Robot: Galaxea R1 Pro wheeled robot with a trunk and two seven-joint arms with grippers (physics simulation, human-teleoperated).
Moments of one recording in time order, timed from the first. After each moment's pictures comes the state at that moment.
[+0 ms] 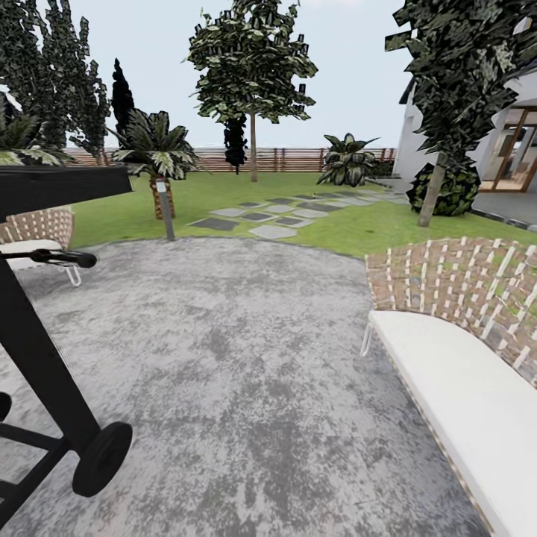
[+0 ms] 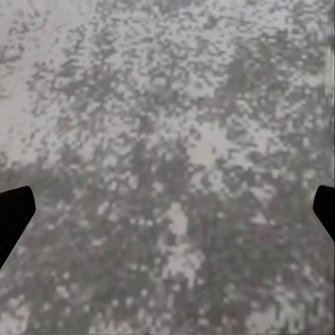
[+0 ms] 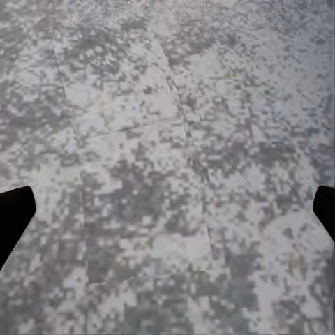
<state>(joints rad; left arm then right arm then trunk) -0.24 0.05 0.00 -0.23 0.05 -0.31 0.01 -0.11 -0.08 -0.08 -0.49 -0.06 -0.28 0.00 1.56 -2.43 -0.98</state>
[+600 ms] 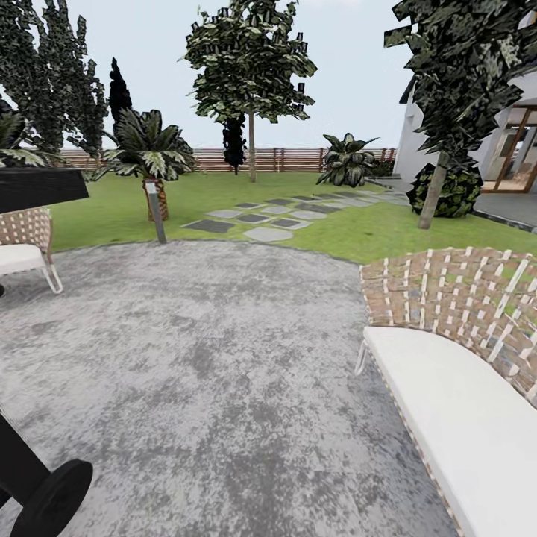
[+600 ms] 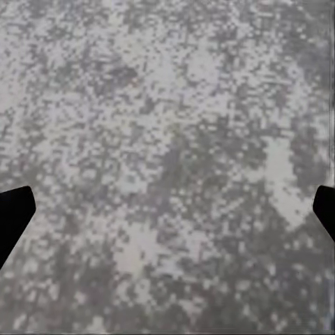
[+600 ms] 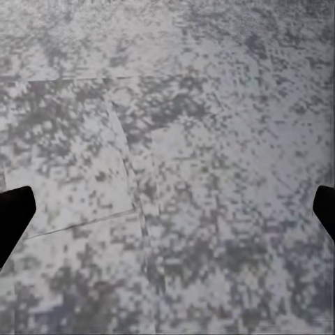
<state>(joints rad) -0.24 0.05 0.00 -0.23 0.05 -0.31 0.01 -0.11 -0.08 -0.08 -0.49 -0.06 -0.28 0.00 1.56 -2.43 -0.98</state>
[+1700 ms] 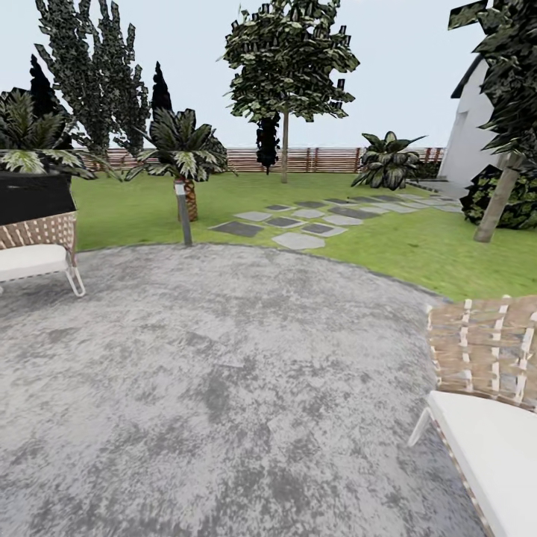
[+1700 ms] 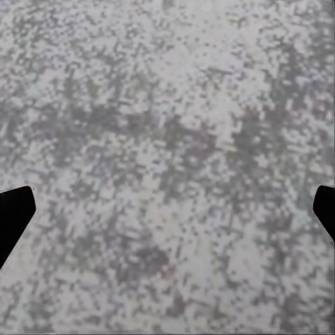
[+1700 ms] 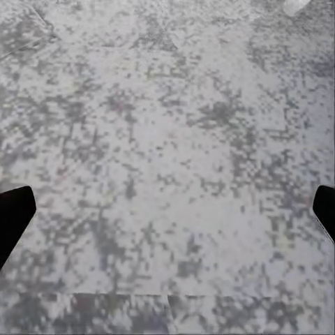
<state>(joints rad) -0.24 0.05 0.00 -0.23 0.05 -0.31 0.01 -0.11 -0.08 -0.08 -0.49 -0.06 -0.28 0.00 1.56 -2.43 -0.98</state>
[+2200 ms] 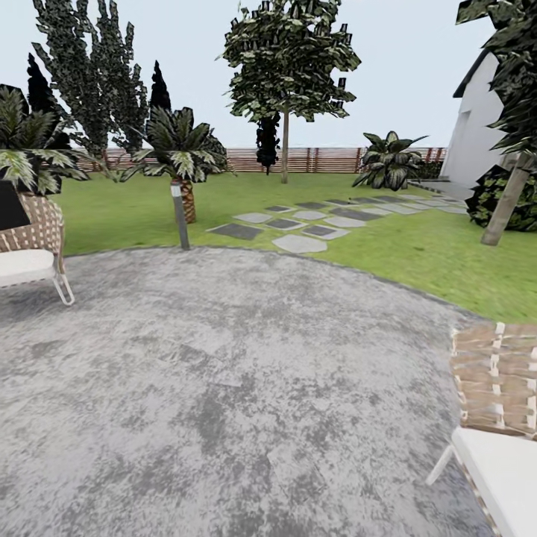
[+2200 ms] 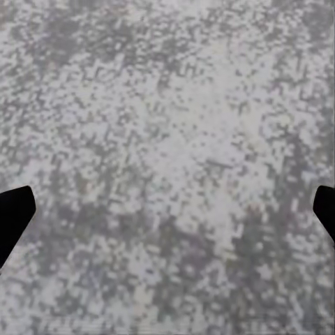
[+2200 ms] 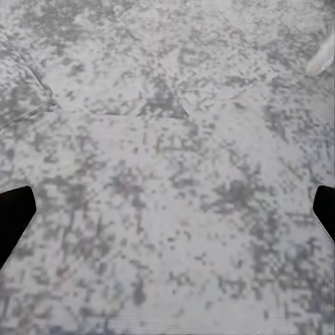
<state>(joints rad) -0.24 0.05 0.00 -0.23 0.05 -0.31 0.01 -0.11 -0.08 -0.08 -0.49 -0.06 -0.28 0.00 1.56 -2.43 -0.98</state>
